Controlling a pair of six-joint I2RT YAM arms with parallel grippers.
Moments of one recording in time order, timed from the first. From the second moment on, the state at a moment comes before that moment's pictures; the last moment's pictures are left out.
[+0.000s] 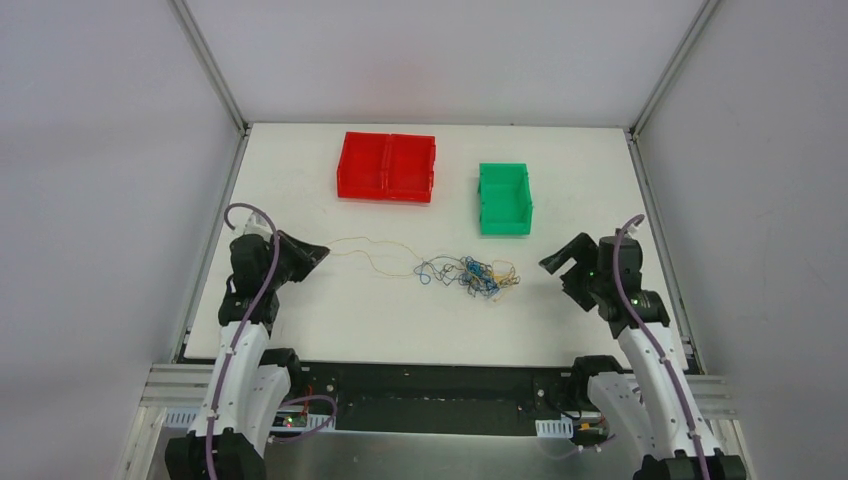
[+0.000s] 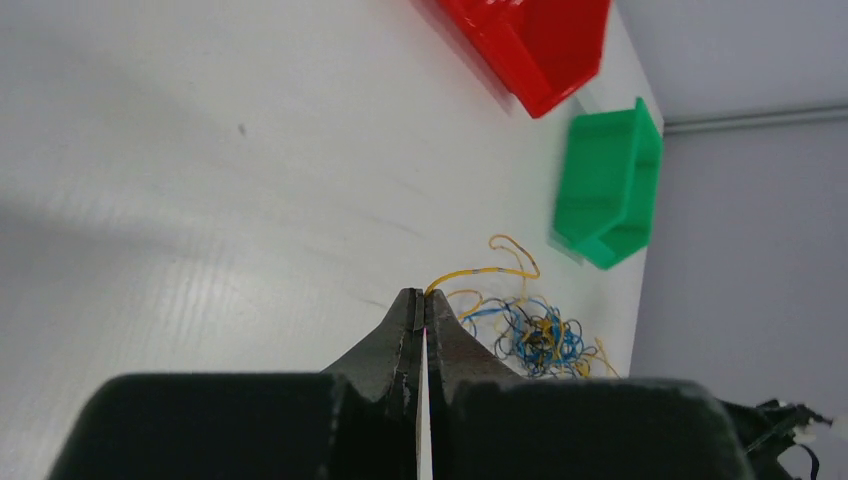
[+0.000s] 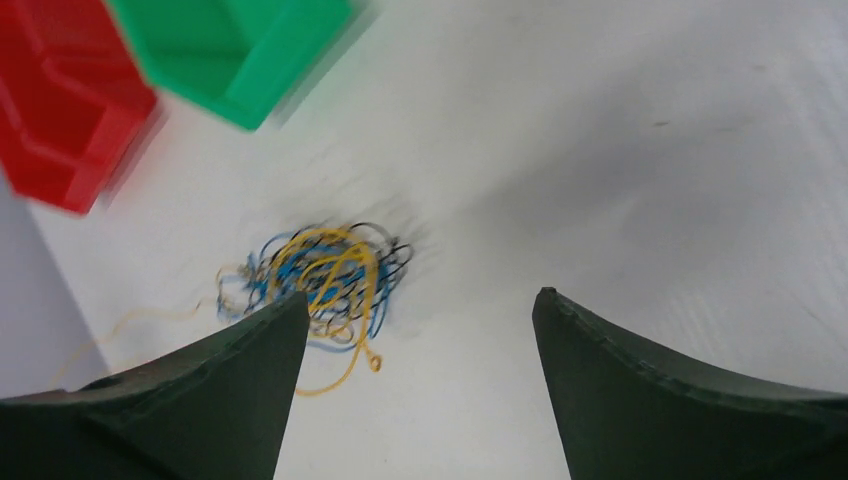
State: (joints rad) left arm 0.12 0.69 0.40 -0.21 0.31 -0.85; right arm 0.06 0.73 0.59 -0.70 -0.01 0.85
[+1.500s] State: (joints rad) left arm 0.12 0.93 1.19 -0.57 0.55 -0.68; right arm 0.78 1.64 0.96 -0.31 0.36 0.66
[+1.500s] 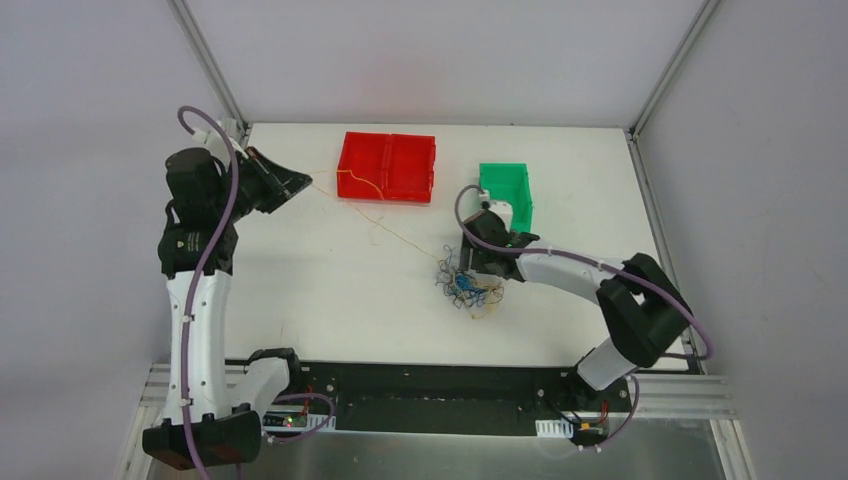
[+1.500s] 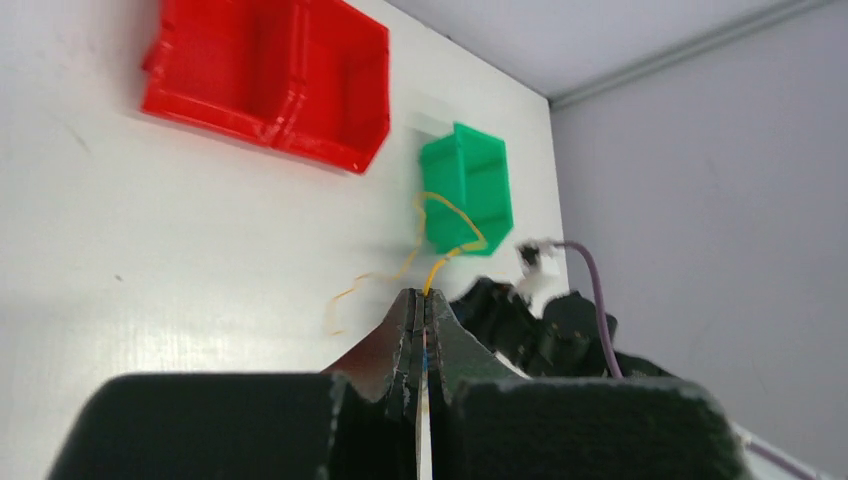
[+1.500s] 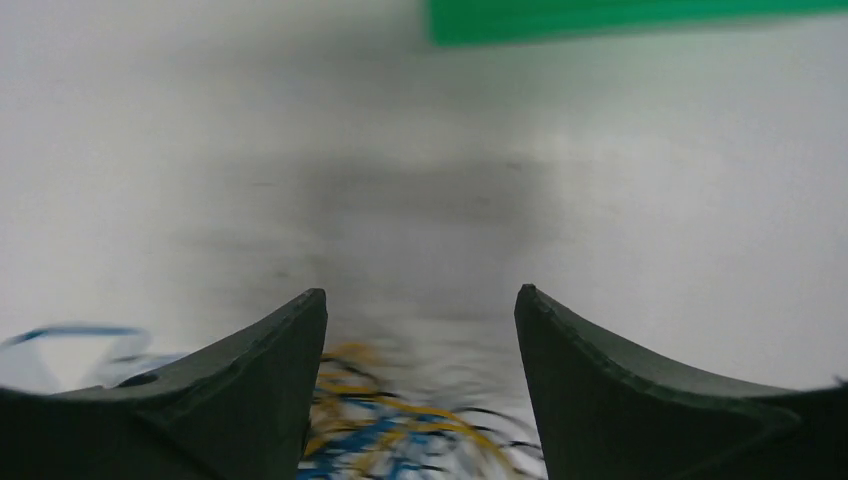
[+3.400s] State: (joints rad) left arm 0.30 0.96 1.15 -0.65 0.53 -0.66; right arm 0.95 1.99 1.41 -0.40 0.07 0.64
